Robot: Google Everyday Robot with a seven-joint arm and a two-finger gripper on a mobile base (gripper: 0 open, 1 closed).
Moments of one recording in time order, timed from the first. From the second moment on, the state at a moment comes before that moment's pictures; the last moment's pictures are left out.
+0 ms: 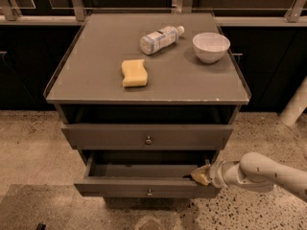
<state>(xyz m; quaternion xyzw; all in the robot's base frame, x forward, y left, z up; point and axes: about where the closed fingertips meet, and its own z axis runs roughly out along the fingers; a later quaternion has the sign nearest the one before) 0.520 -0.201 0.423 -0.35 0.86 0.24 0.29</state>
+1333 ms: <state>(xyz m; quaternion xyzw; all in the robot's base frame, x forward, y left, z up) 0.463 -0.213 0.430 -0.40 0.83 0.31 0.25</state>
